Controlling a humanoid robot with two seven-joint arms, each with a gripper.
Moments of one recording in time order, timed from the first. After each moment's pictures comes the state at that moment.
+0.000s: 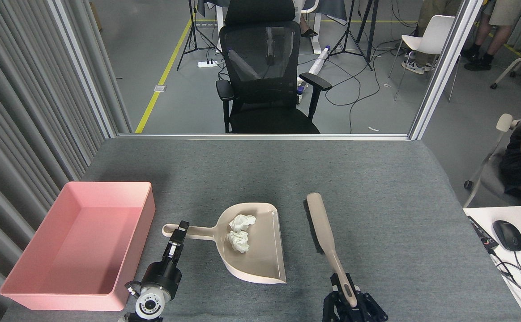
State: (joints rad) left arm -0.30 -0.13 0.20 -0.96 -0.47 -0.34 -0.15; right arm 0.22 0.16 -0.01 -1.54 1.39 -0.24 -0.20
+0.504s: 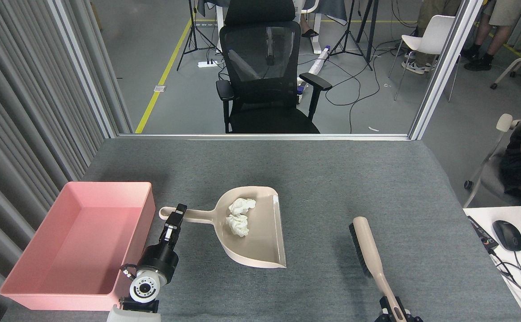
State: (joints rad) left arm -0.32 -0.13 0.19 -1.10 -0.45 -0.24 -0.22; right arm 0.26 0.08 -0.24 -1.48 1.39 -0.39 -0.21
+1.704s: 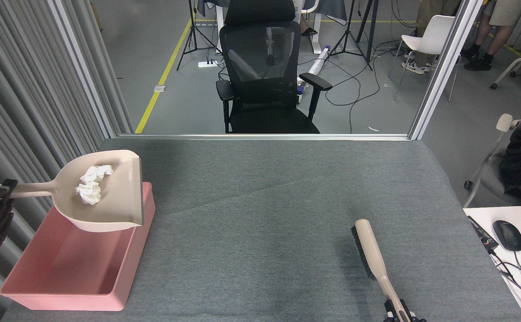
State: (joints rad) left arm -0.34 0.55 0.24 -1.03 0.15 -0.13 -0.34; right arm 0.28 0.04 -0.24 -1.48 1.38 -0.41 -0.21
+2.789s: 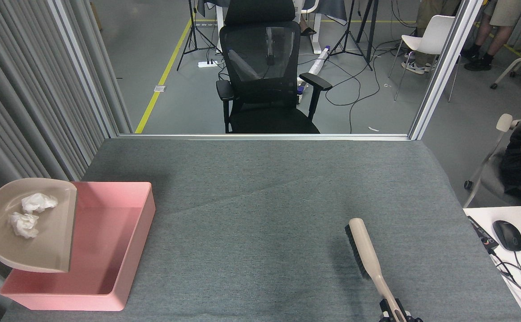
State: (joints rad) left arm -0.37 0.73 0.36 -0.68 -0.30 -0.69 -0.31; right arm 0.28 0.06 -0.24 -1.49 1.38 -0.45 -0.21
